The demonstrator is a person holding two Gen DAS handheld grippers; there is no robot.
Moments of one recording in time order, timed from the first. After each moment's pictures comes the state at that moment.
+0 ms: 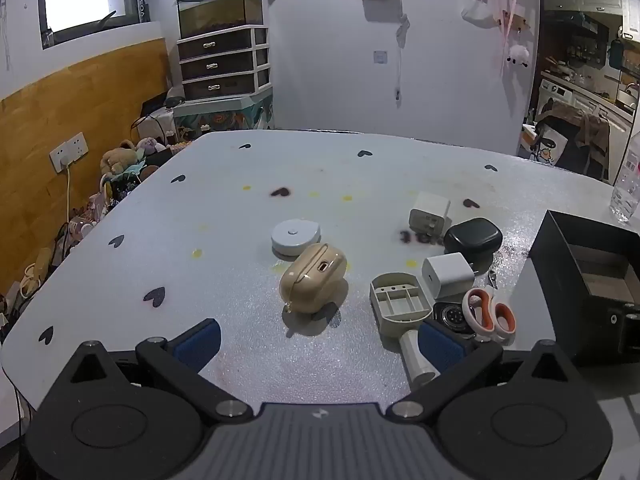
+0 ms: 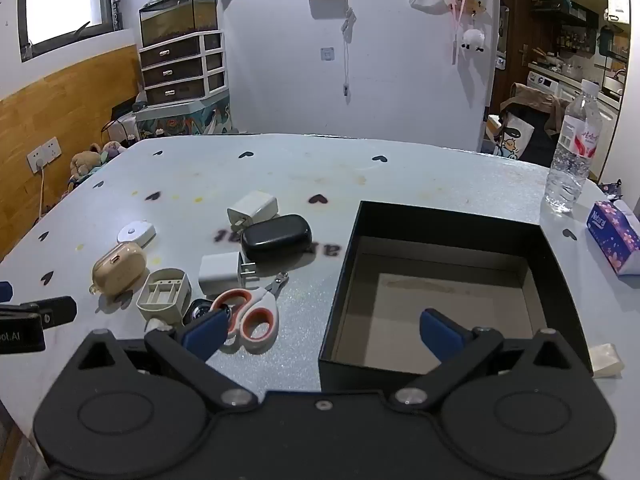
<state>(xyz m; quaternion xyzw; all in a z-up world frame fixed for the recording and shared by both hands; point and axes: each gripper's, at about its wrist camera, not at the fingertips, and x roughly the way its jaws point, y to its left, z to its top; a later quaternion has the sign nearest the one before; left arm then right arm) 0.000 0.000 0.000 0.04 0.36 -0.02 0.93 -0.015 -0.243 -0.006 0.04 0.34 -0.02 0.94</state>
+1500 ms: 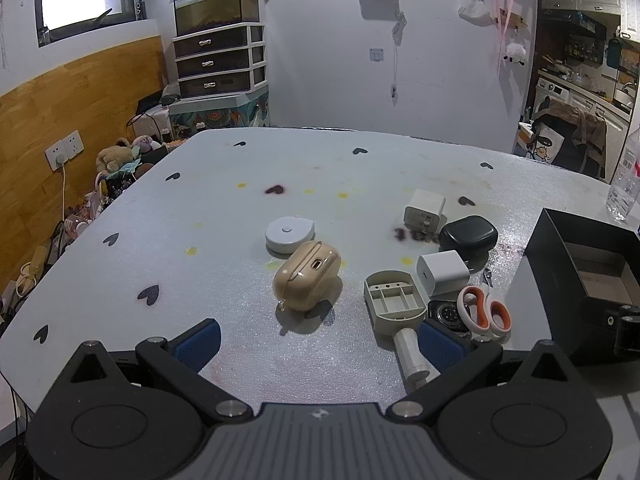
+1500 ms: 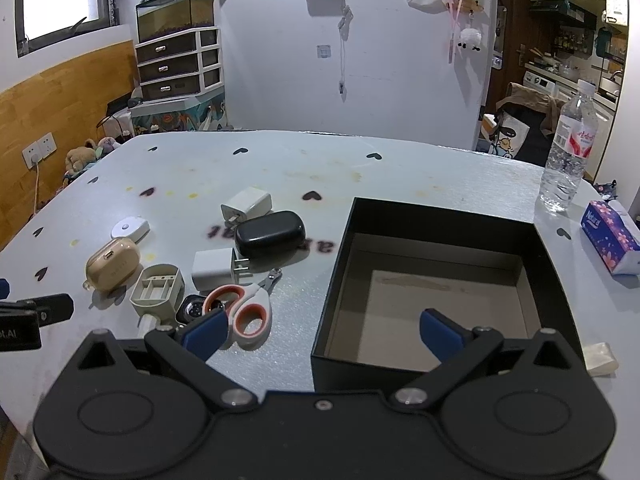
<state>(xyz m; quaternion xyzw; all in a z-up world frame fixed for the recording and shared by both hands) 0.000 -0.007 -0.004 0.04 0.36 -0.02 0.93 -0.017 -0.244 -0.007 0.03 0.34 -0.02 0.94</state>
